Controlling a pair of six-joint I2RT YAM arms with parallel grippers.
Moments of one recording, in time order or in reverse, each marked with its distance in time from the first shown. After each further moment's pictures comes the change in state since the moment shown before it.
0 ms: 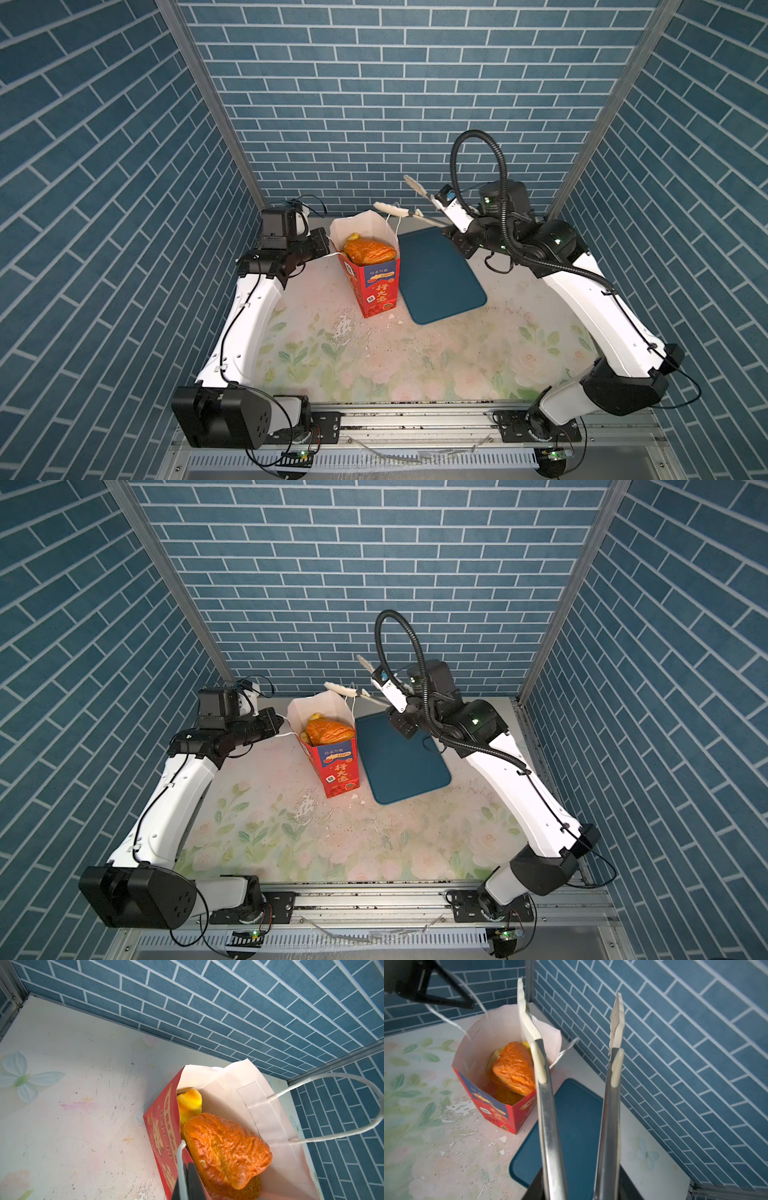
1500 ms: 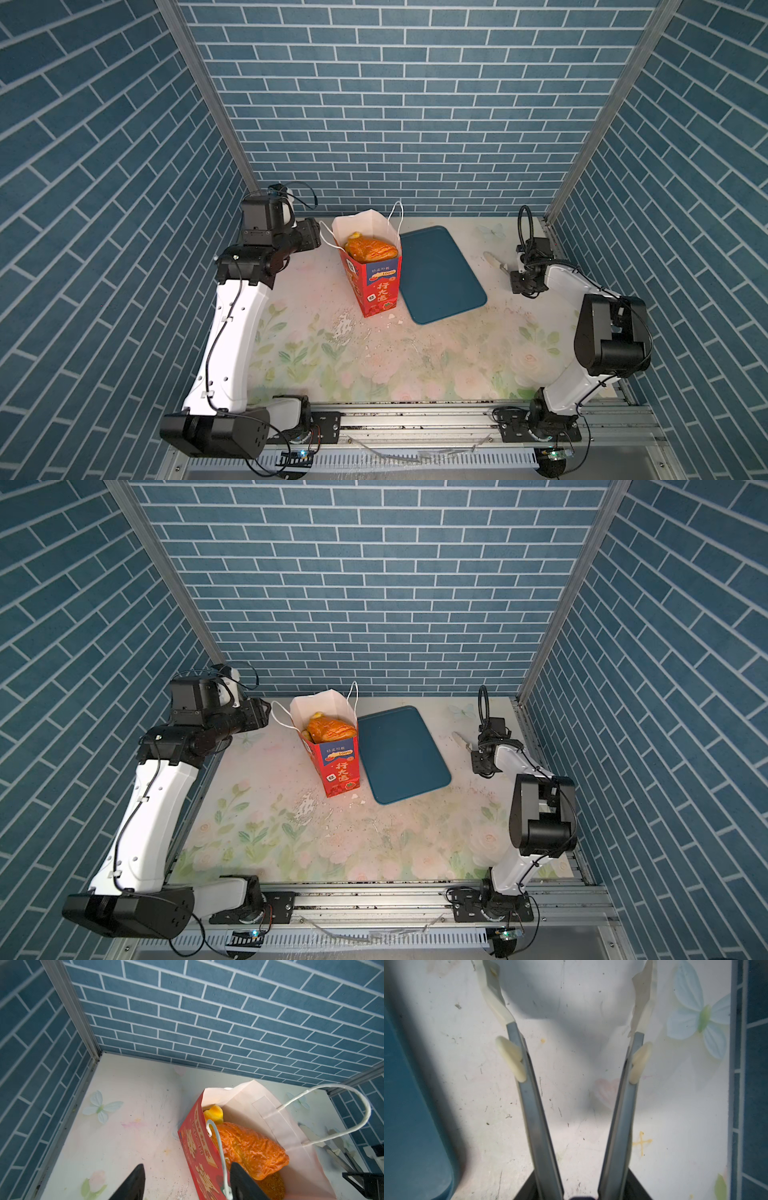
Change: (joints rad) left arm 0.010 -0.061 0.204 -0.174 -0.225 0.167; right arm -0.719 0.201 -0.855 0.448 -0.017 0.232
